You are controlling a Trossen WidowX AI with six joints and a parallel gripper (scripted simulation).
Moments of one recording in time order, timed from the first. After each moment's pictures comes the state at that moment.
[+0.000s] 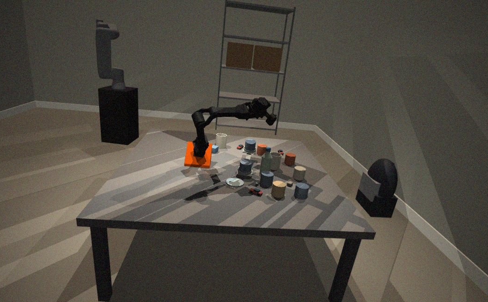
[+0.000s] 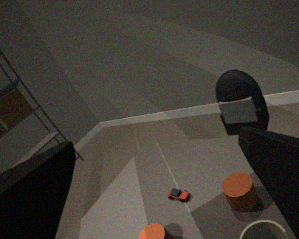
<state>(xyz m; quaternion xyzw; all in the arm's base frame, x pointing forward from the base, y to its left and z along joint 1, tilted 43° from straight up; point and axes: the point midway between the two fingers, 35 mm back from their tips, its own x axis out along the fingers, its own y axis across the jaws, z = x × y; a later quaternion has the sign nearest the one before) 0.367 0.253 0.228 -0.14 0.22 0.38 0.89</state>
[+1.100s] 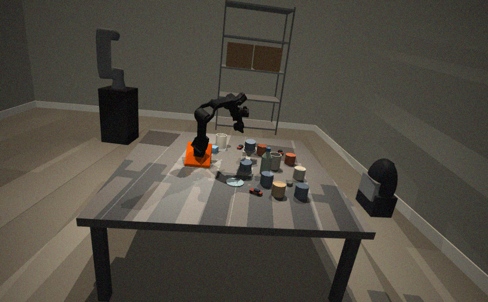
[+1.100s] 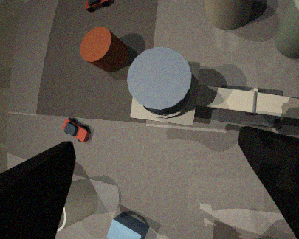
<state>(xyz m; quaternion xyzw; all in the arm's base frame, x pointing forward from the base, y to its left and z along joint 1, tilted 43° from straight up) 0.221 0.215 0.084 -0.18 0.52 0.00 0.84</state>
